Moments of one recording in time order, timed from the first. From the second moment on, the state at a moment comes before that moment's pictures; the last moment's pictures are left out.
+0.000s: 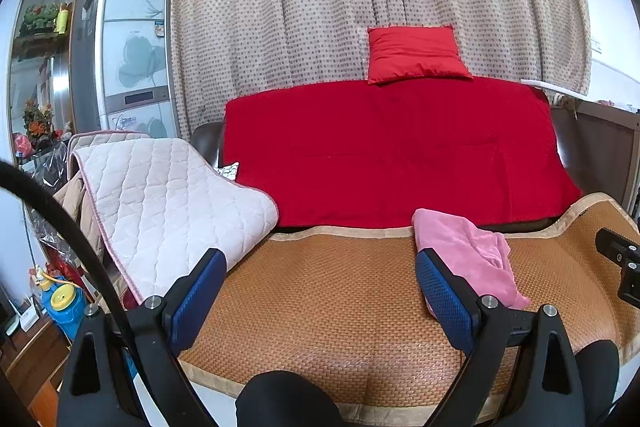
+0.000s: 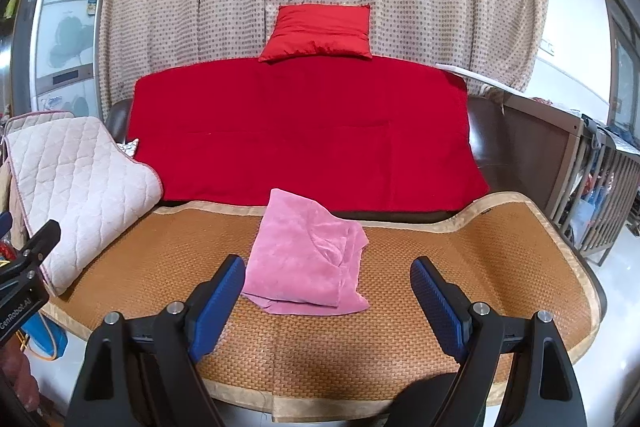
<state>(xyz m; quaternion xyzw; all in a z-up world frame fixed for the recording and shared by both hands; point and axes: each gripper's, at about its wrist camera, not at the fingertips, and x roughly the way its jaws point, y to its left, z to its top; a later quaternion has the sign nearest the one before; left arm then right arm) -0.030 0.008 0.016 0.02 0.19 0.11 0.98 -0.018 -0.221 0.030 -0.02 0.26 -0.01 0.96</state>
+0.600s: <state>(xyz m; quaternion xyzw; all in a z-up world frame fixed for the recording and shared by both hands) -0.031 0.015 0.014 0.02 0.19 0.11 0.98 -0.016 -0.210 0.024 -0.02 0.26 0.00 0.96</state>
